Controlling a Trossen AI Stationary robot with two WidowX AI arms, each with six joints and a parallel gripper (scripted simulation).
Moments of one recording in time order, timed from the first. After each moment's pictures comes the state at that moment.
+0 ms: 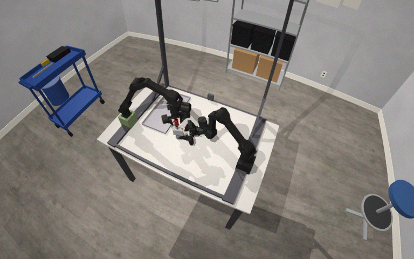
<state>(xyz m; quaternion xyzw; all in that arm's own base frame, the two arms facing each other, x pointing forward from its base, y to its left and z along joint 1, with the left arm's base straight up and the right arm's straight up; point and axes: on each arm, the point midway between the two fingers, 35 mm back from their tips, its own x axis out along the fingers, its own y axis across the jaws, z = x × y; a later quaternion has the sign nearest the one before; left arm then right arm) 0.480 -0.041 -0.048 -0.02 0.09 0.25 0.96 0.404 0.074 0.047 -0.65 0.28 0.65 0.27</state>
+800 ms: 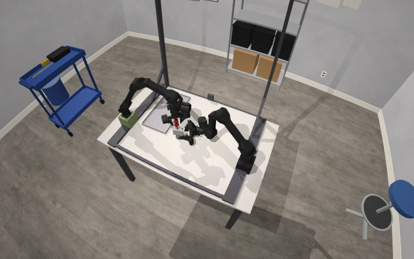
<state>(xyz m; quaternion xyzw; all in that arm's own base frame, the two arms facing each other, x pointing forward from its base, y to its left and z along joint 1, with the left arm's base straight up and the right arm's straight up) 0.480 -0.041 -0.048 -0.02 0.09 0.25 0.96 0.404 0.074 0.047 -0.65 0.28 0.65 0.27</state>
